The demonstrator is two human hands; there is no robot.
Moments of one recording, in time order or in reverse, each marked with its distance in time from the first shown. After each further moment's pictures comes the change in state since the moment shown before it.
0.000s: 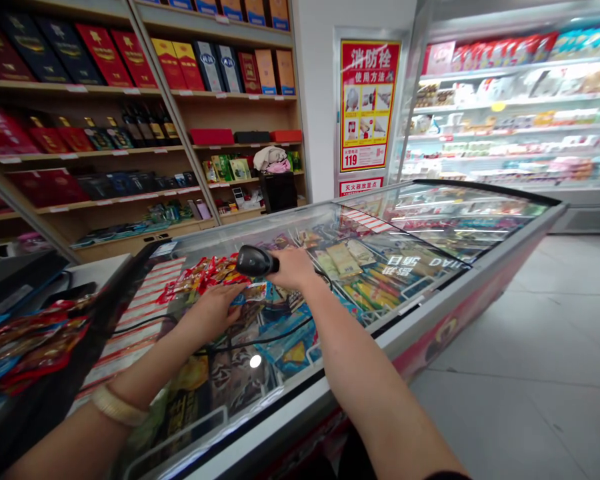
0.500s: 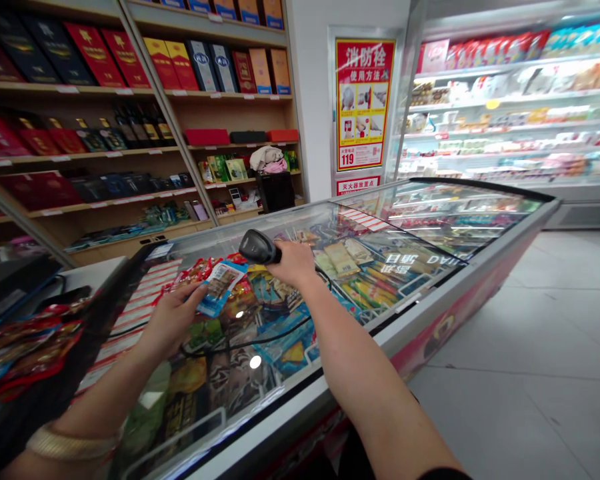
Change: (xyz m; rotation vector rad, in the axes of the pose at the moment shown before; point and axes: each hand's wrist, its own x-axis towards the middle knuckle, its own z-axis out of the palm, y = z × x) left_hand -0.016 -0.007 -0.019 -1.044 0.350 -0.670; right_hand 0.000 -0.002 -0.007 0.008 0.136 0.184
